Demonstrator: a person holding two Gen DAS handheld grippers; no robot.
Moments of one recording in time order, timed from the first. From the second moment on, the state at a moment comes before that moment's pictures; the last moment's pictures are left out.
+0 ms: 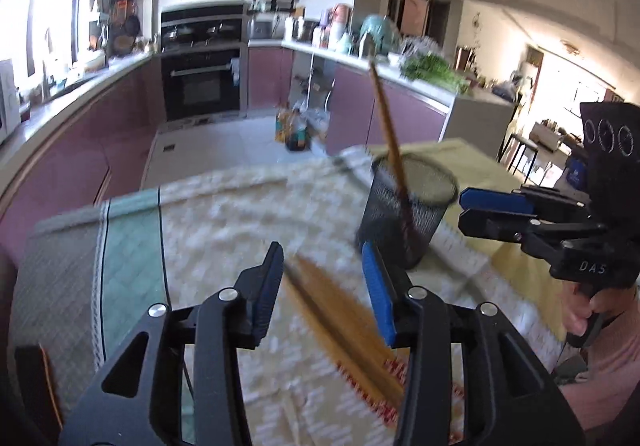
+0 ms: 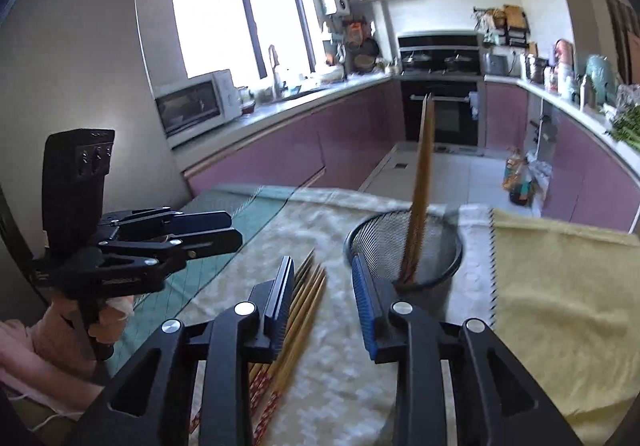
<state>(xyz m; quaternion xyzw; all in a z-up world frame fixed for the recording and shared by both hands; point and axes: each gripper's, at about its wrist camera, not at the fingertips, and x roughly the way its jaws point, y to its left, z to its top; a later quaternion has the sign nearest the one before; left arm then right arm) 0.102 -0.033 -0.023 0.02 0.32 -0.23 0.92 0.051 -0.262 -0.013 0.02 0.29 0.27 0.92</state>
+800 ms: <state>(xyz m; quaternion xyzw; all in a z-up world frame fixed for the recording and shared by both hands) 0.094 -0.034 -0.109 0.00 0.44 -0.22 0.87 0.056 -0.224 -0.078 0.02 0.39 0.28 0.88</state>
